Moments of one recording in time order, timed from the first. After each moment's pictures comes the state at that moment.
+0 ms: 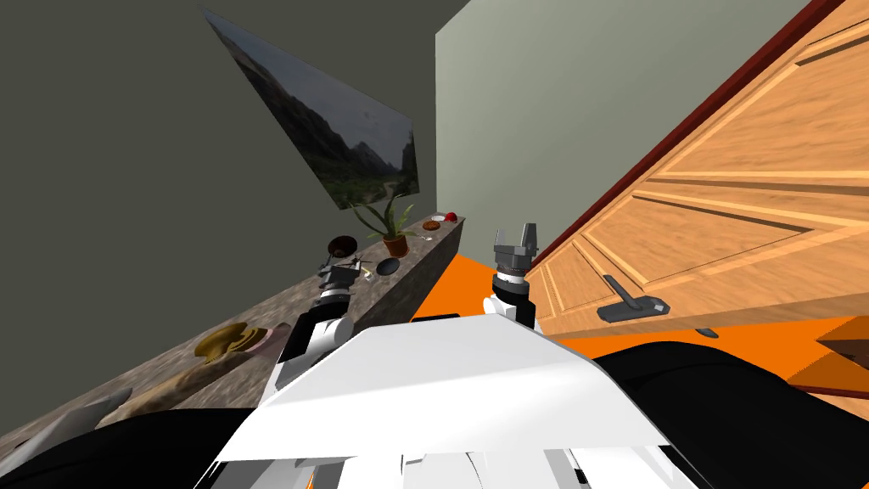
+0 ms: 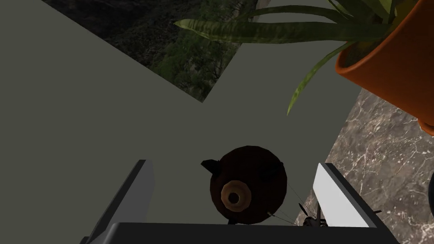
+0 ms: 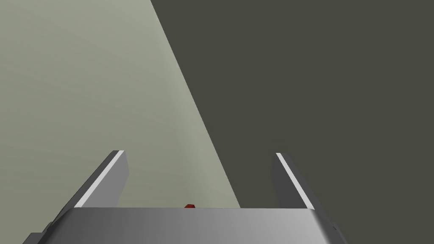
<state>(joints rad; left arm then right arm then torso) 0.54 0.14 0.25 -2.30 0.35 0.03 0.45 0.53 0.01 0.07 -2.37 -0.07 -0.61 0.09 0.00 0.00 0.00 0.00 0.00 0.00</state>
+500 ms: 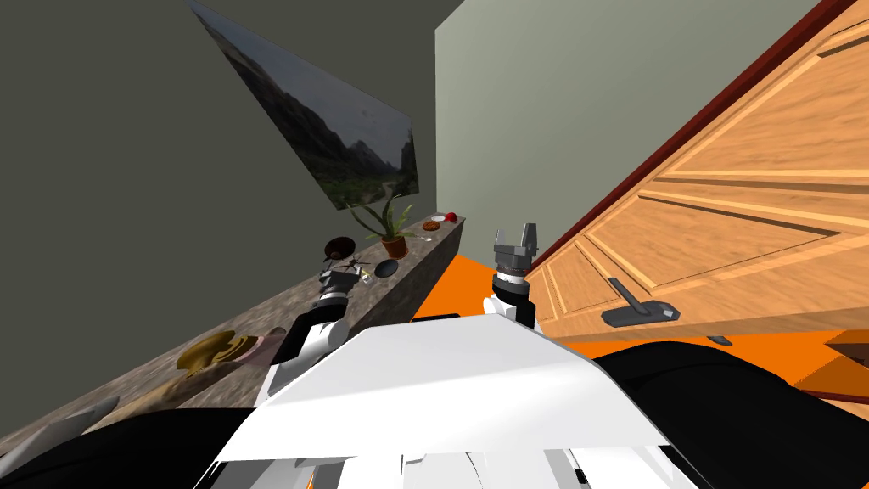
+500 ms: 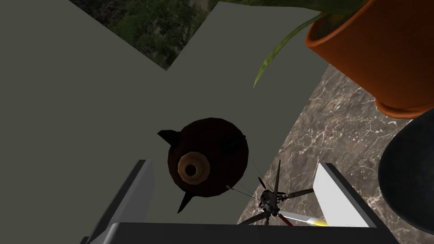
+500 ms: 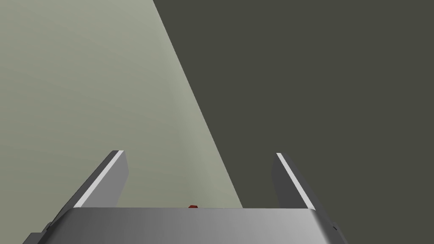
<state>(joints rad) 0.56 0.13 0.29 -2.28 0.41 0.14 0.52 0.53 0.01 0.07 -2.37 -0.07 -0.61 0.09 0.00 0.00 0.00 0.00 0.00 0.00</state>
